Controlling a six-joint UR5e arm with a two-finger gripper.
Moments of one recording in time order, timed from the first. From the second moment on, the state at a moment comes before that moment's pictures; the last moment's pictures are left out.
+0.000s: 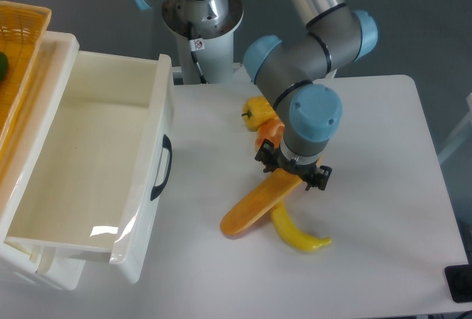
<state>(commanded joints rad) 2.55 -2.04 -1.58 -1.20 1.63 1.14</state>
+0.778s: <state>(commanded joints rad) 2.53 -2.08 -1.59 -1.20 1.69 1.20</state>
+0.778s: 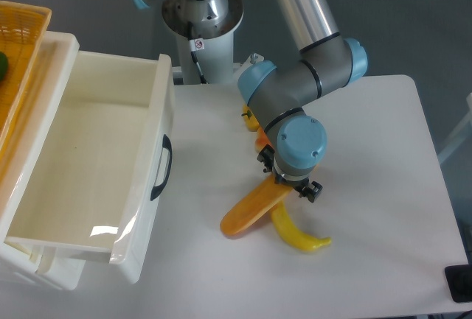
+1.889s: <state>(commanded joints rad) 2.61 -2.02 -1.42 -1.31 1.65 1.22</state>
